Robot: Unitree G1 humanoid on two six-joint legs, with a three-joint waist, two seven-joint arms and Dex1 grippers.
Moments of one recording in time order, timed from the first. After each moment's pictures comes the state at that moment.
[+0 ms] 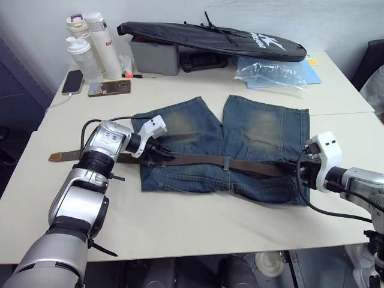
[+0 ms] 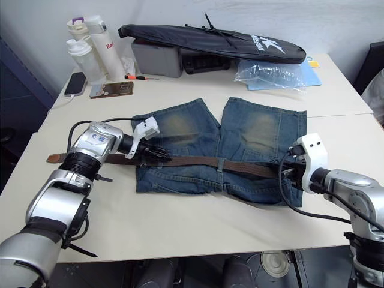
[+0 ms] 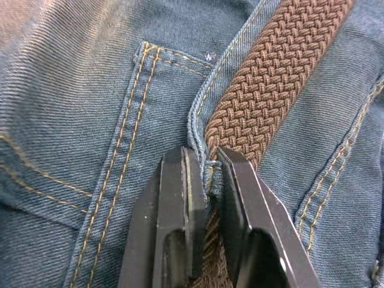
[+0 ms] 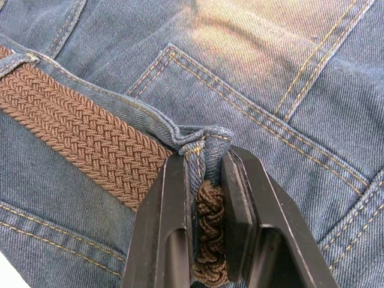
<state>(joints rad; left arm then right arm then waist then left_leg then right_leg) -1.03 0.50 -0.26 0.84 -0.02 0.44 -1.25 -0.25 -0.78 -0.32 -0.33 0.60 1.16 0.55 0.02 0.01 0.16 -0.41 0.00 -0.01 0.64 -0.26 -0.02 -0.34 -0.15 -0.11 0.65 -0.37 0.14</state>
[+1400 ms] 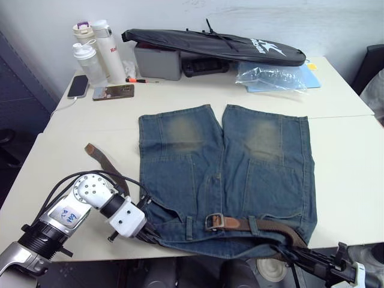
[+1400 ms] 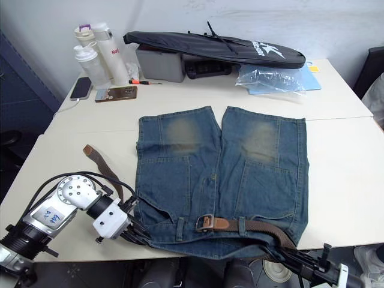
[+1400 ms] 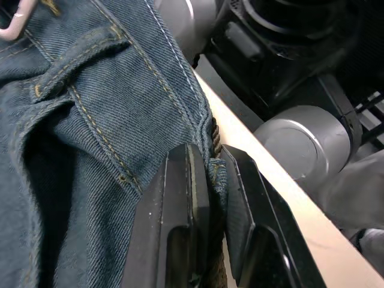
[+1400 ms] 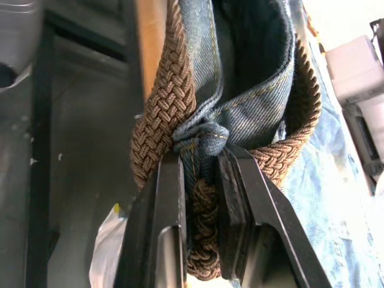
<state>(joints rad) -0.32 0.93 -0.42 -0.02 -0.26 -0.33 -1.50 0.52 -0.73 -0.37 0.34 -0.22 -1.44 0.73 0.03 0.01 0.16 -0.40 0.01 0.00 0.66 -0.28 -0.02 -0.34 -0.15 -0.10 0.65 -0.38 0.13</state>
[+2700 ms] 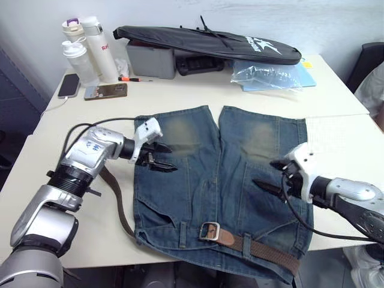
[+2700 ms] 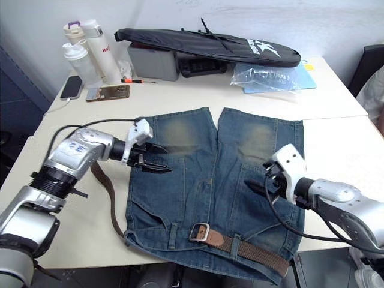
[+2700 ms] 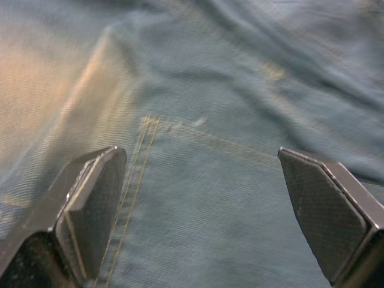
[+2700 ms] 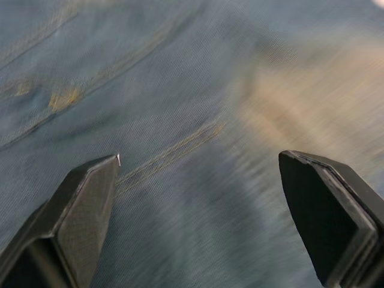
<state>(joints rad) -0.84 0.69 -0.44 0.37 -0.38 0.55 -1.06 -0.11 -1.08 0.05 -0.41 0.87 0.73 0.39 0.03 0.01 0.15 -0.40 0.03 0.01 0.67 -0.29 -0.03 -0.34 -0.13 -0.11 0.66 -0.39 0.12</state>
